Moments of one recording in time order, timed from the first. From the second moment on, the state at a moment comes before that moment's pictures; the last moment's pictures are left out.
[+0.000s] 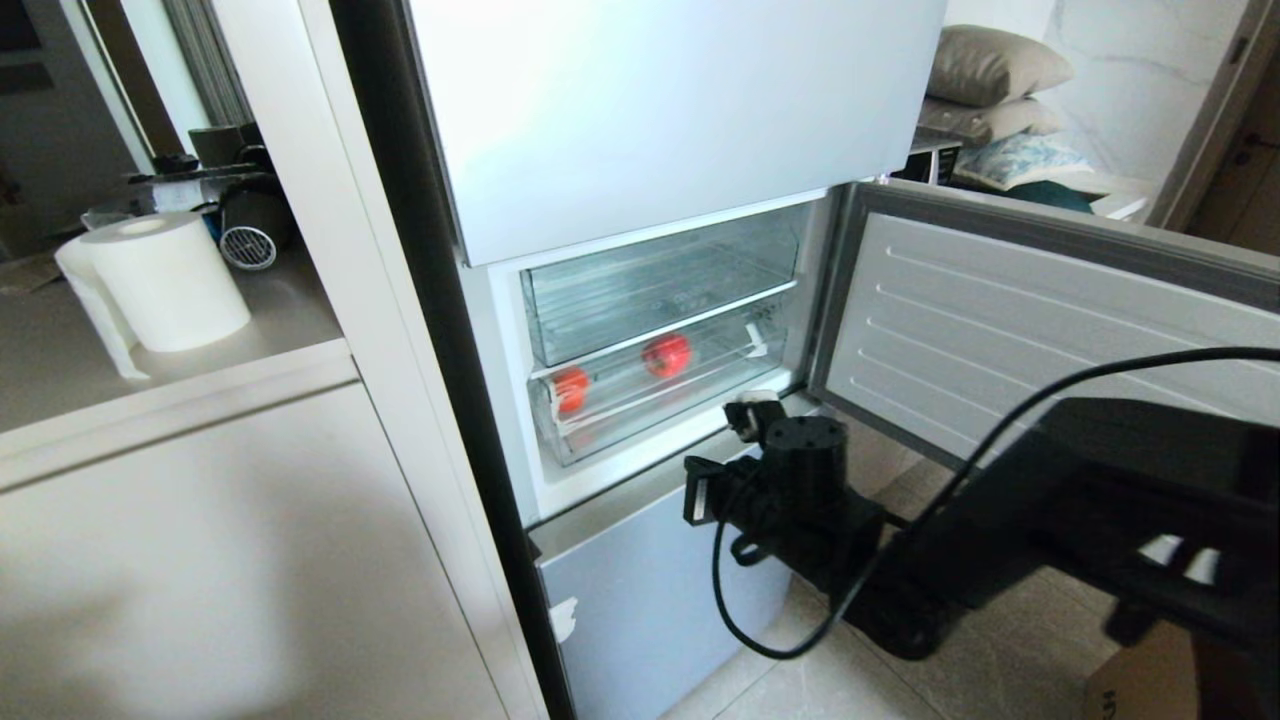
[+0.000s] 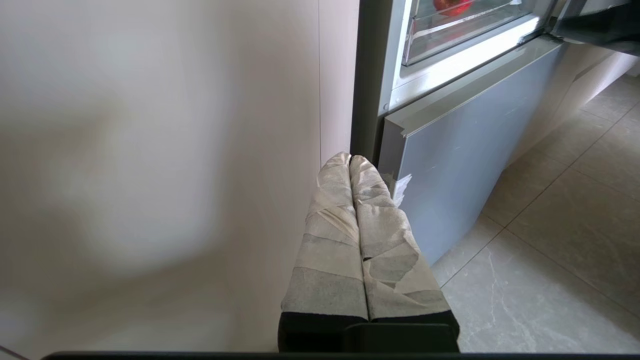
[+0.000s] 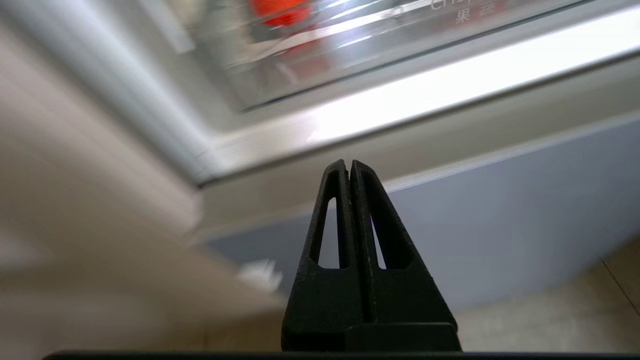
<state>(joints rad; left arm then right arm) 0.00 0.00 0.00 0.01 0.00 0.01 0.65 2.21 -0.98 -1.05 -0.13 0.25</state>
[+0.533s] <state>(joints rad) 0.00 0.00 0.00 0.01 0.00 0.01 0.69 1.40 -0.25 -1.05 -0.44 0.14</state>
